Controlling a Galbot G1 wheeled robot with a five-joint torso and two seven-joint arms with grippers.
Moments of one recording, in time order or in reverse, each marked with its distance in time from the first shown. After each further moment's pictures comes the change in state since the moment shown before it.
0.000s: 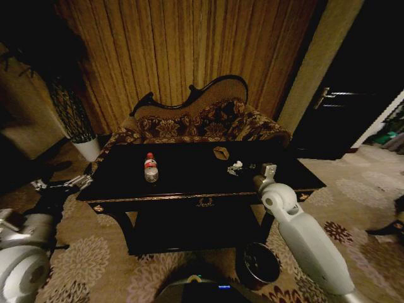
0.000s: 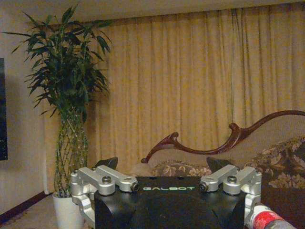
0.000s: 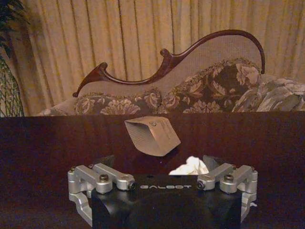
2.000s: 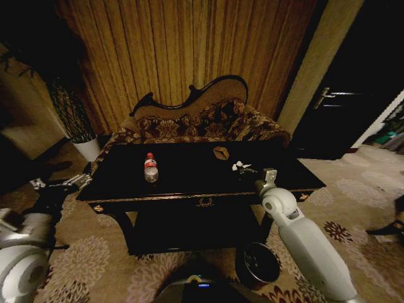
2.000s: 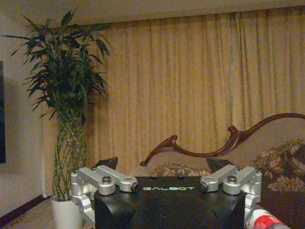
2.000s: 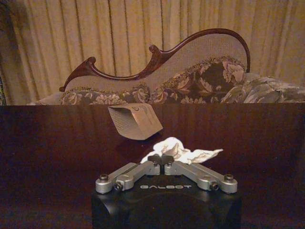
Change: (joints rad) left arm -0.001 0.007 -0.005 -0.001 -0.006 -0.009 0.003; right arm -0.080 0.001 0.040 0.005 -0.064 0.035 -0.011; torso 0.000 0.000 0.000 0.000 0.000
